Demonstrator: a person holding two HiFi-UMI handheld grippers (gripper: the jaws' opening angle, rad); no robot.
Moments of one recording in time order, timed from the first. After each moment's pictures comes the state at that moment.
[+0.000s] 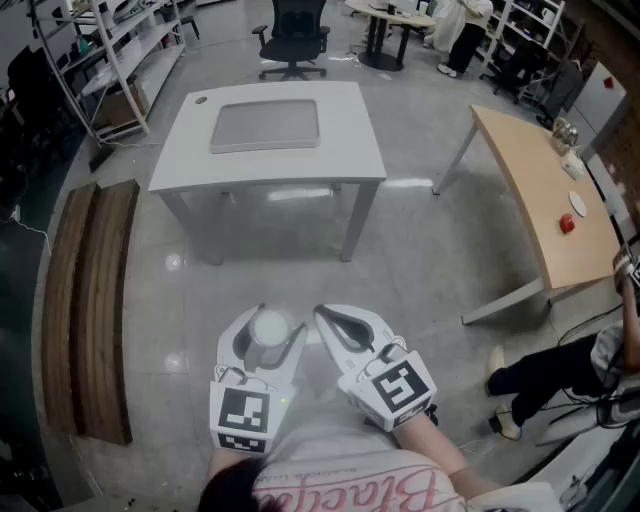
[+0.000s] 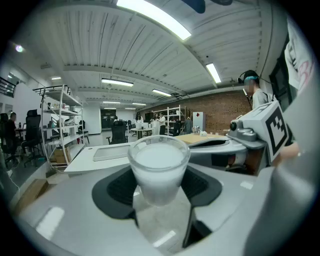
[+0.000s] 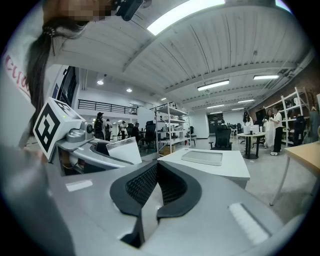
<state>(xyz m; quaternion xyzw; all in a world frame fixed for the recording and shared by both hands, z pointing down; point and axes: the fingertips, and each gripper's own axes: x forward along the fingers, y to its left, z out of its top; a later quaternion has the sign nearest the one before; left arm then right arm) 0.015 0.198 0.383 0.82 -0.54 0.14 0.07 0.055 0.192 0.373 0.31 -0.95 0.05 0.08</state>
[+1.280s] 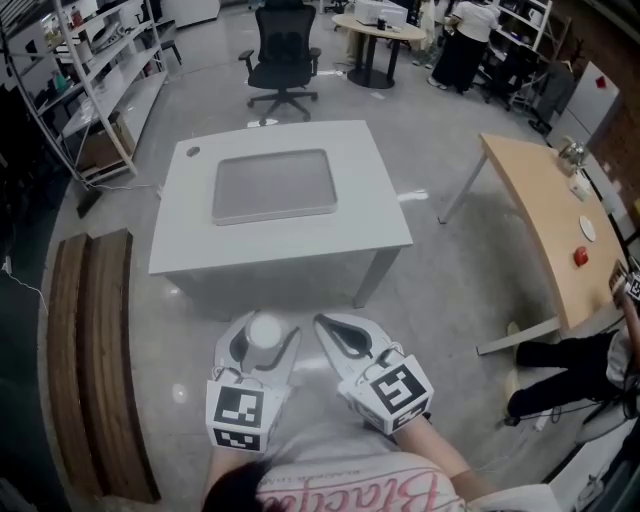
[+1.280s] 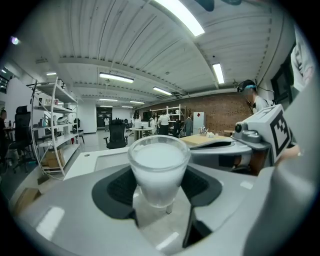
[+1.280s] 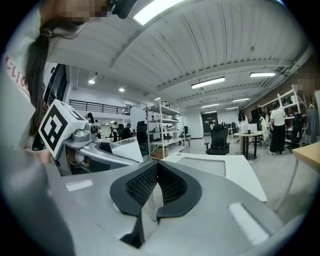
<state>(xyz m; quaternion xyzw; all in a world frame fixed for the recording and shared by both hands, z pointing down) -0.061 0.035 0.383 0.84 -0.52 0.14 0.09 -0.010 0.038 0.374 0.34 -0.94 0.07 0.08</state>
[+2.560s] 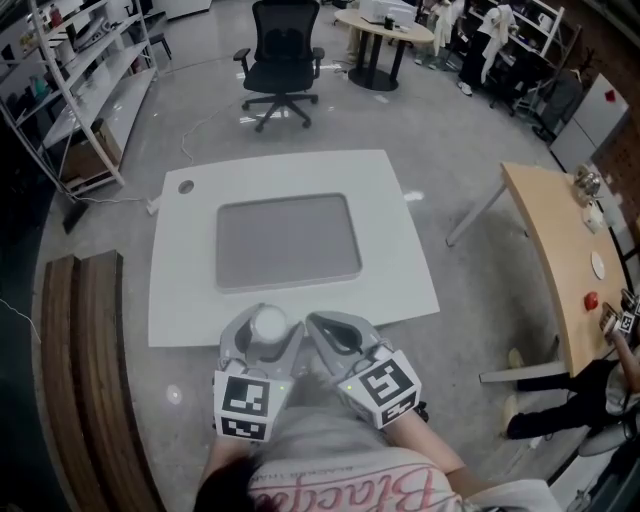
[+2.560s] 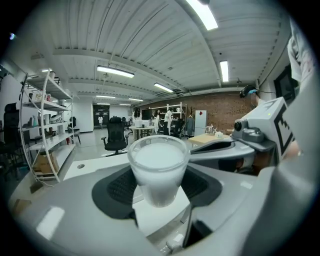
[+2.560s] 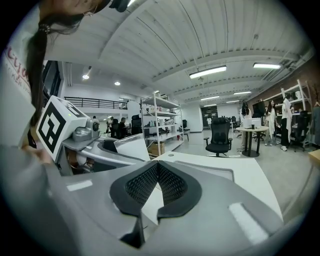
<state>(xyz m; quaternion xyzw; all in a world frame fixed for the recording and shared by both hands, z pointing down) -0.095 -0.138 0.395 0.84 -0.51 0.15 0.09 -0.061 -0.128 0.389 0.34 -0.93 0.09 0.11</state>
